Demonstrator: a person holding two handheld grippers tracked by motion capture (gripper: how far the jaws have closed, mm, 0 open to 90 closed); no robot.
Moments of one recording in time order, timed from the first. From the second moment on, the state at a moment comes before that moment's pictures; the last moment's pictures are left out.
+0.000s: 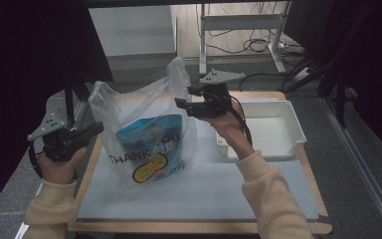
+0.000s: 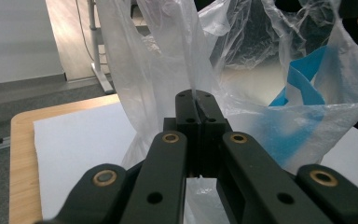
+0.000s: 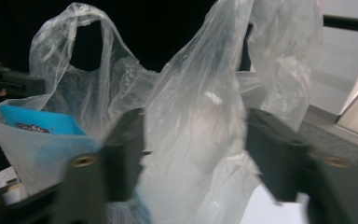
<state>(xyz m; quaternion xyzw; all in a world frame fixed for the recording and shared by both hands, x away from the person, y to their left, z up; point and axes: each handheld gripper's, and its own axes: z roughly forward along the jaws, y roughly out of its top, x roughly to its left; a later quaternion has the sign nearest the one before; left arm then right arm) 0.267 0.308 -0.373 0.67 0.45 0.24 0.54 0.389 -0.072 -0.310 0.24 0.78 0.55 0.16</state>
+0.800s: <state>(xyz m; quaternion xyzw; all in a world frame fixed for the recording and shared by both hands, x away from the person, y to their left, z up) 0.257 0.309 -0.370 0.67 0.44 0.25 0.55 0.372 -0.099 -0.331 0.24 0.77 0.57 0.16</state>
